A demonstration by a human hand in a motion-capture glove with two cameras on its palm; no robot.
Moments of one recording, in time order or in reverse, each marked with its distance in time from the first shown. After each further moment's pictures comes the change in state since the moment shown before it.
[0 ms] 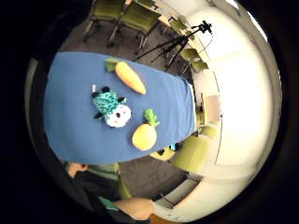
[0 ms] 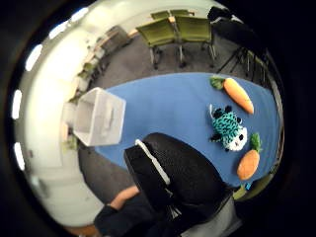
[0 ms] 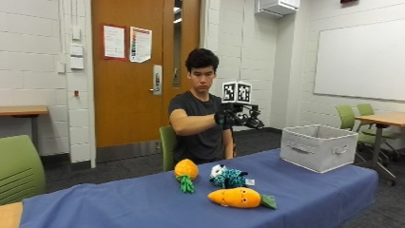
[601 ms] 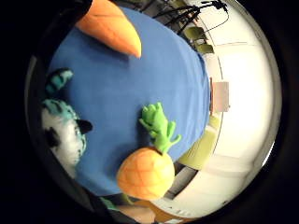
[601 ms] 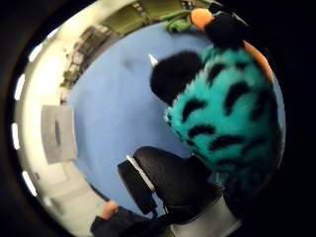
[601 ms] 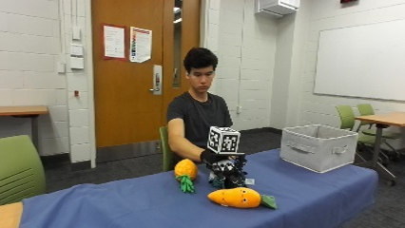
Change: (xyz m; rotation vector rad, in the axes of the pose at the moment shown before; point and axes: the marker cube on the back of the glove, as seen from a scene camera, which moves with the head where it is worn) arm 0.068 0.008 0.184 -0.178 0.033 0.107
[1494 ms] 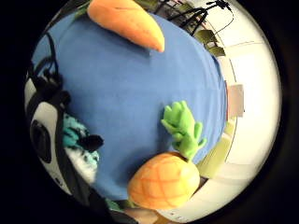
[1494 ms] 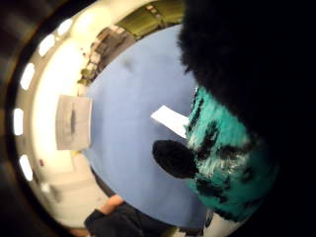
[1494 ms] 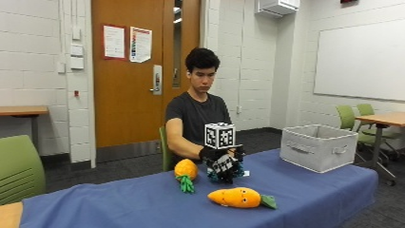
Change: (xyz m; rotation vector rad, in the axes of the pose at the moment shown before) arm -0.010 0.016 -0.008 0.075 -0.155 -0.058
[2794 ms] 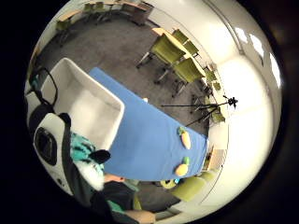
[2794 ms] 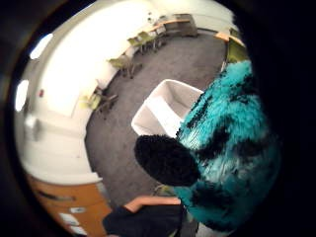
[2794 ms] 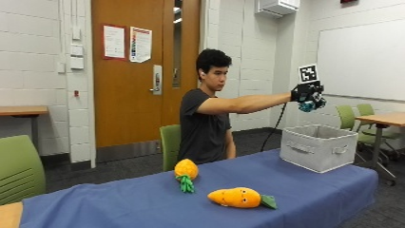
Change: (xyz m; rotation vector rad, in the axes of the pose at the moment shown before) arm -0.491 -0.044 -0.252 0.208 -0.008 -0.669
